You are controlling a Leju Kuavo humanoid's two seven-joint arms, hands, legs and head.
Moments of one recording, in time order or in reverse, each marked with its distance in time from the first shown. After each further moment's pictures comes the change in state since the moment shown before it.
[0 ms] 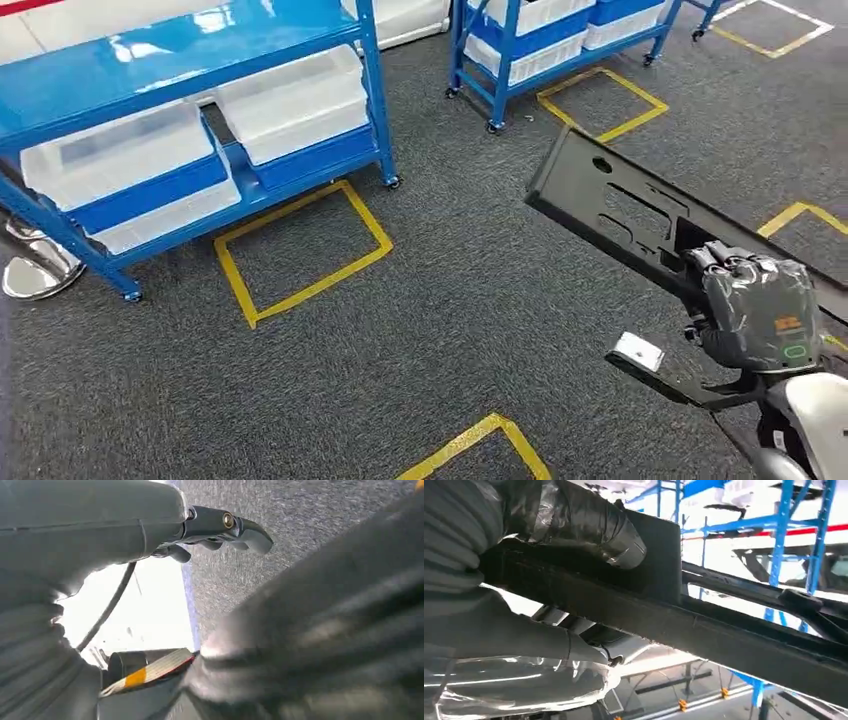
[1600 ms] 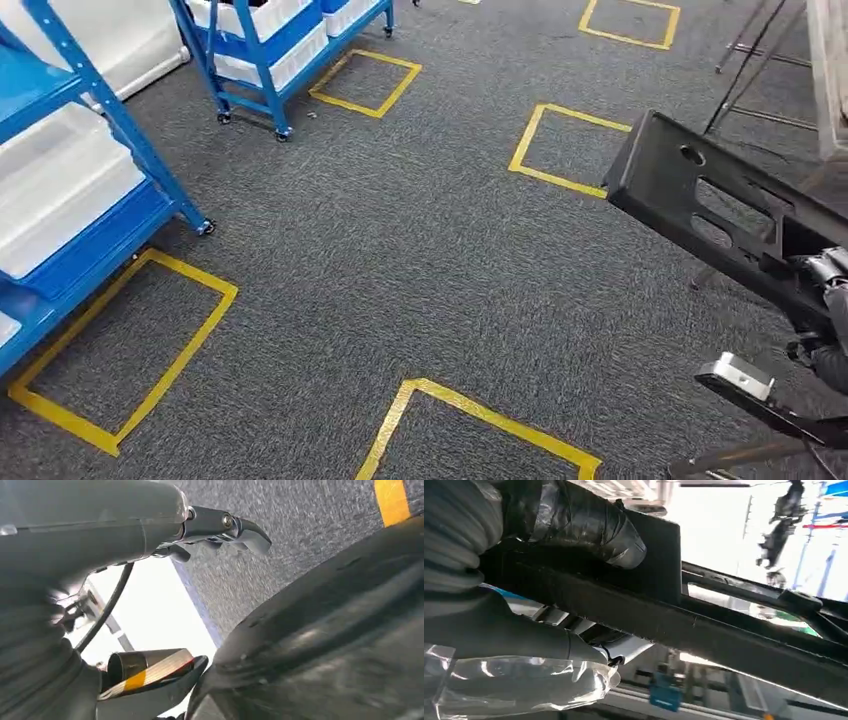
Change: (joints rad) left arm 0.008 0.006 -0.066 0.000 0.049 0.009 -0.101; right arm 0.145 -0.197 -0.256 -0.146 -0.130 0.012 -0.045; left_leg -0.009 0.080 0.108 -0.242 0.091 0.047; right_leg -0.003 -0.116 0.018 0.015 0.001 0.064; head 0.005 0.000
